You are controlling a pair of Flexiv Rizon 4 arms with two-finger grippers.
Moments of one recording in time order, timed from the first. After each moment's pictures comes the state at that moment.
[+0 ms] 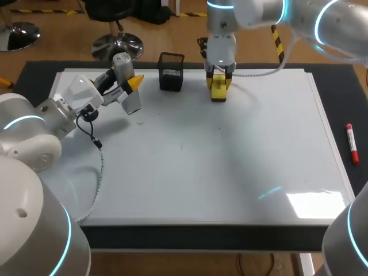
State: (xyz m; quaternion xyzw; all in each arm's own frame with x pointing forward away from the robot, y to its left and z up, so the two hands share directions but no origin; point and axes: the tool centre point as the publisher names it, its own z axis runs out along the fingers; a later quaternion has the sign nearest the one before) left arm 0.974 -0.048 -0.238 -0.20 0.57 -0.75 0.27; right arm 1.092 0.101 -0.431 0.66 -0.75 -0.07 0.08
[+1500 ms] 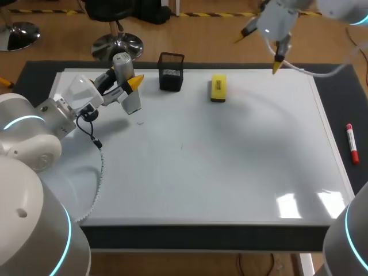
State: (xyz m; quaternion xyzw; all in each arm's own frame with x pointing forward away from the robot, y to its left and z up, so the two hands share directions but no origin) left arm 0.974 -0.049 -0.238 -0.20 0.57 -0.75 0.27; right arm 1.073 0.004 -0.299 0.42 -0.88 -0.19 -0.08
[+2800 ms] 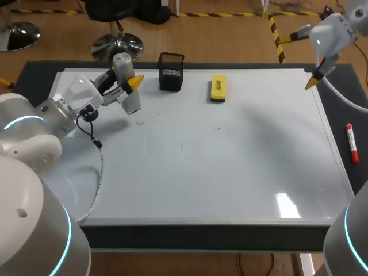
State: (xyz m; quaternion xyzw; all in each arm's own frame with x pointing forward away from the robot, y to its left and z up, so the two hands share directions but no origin) left arm 0.974 -0.049 -0.238 -0.20 0.57 -0.75 0.27; right arm 1.007 -0.084 -0.279 0.30 -0.90 -0.27 -0.17
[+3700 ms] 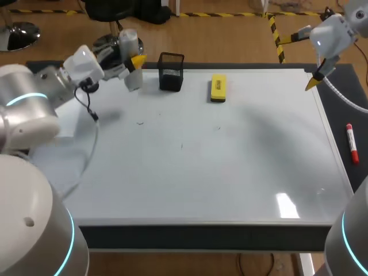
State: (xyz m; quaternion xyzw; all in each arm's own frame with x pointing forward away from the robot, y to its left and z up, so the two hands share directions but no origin) left arm 1.020 -0.070 -0.185 -0.11 0.59 -0.76 0.24; right arm 1.006 -0.085 -0.279 0.30 -0.90 -0.27 -0.17
